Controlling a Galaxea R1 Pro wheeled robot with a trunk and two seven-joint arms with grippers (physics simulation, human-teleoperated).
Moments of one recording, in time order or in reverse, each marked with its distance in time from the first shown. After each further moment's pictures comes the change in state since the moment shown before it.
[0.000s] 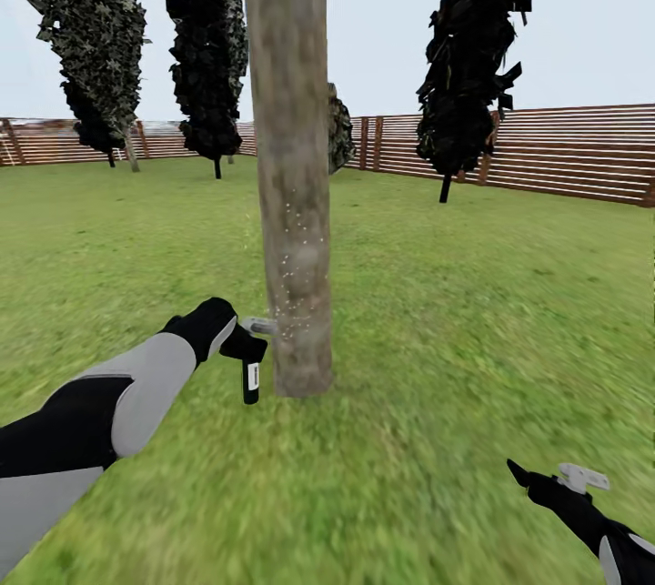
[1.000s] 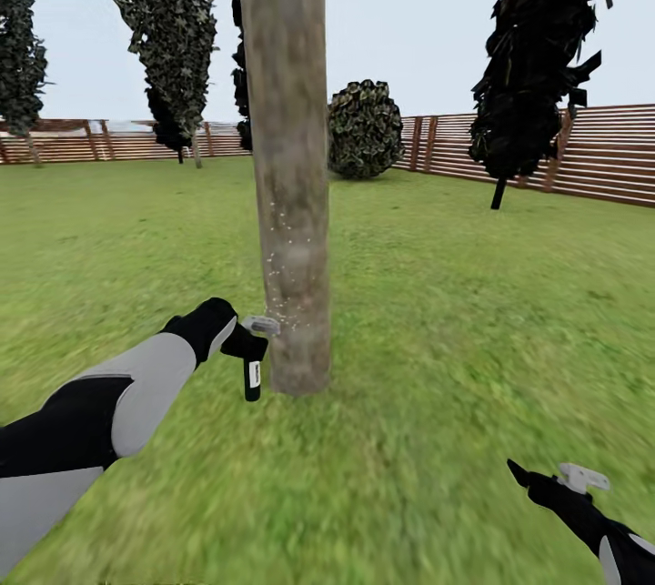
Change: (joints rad) left arm 0.000 0.000 0.002 0.001 0.002 -0.028 0.000; right arm 0.000 0.000 0.000 0.000 0.000 0.000 -0.001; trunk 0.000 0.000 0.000
